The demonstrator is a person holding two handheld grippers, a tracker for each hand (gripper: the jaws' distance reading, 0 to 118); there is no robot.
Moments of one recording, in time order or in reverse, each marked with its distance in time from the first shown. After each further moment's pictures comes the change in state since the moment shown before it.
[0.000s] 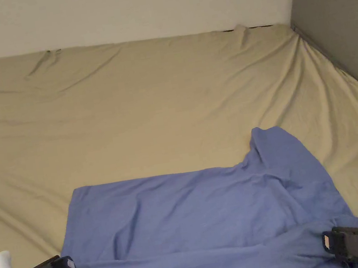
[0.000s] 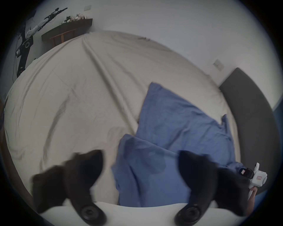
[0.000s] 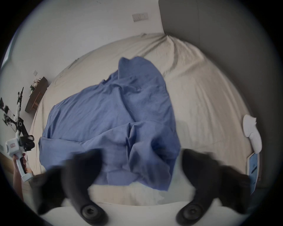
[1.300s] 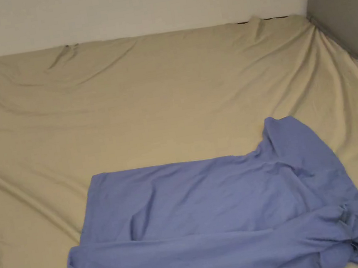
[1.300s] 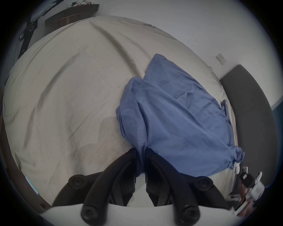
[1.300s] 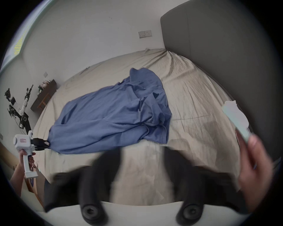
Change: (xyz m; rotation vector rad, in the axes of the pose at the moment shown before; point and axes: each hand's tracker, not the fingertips) left arm -0.009 -0.076 0.003 -0.149 0.015 0.040; right arm -0.007 -0.086 0.064 0.089 0.030 0.009
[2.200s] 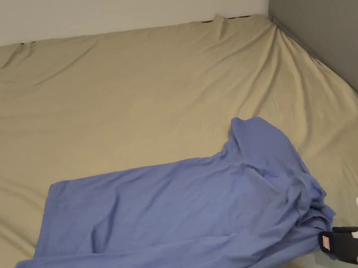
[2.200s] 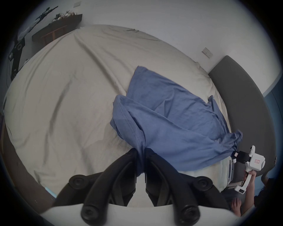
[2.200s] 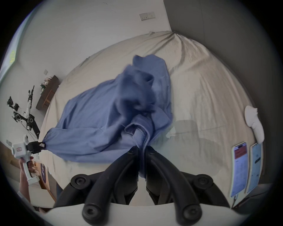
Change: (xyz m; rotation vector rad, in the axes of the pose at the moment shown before) left arm 0.022 0.027 0.070 0.013 -0.050 -0.113; right arm 0.009 0.075 -0.023 -0.150 0.104 -0.030
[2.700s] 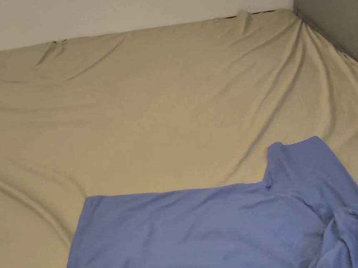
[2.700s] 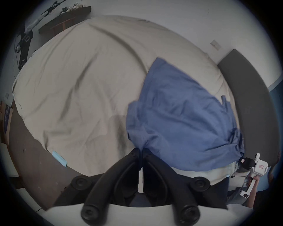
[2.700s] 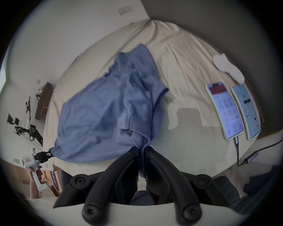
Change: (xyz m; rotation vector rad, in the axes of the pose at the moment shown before) left arm -0.038 -0.094 0.021 -0.138 0.101 0.033; right arm 0.032 -0.114 0.047 -0.136 -0.044 -0.173
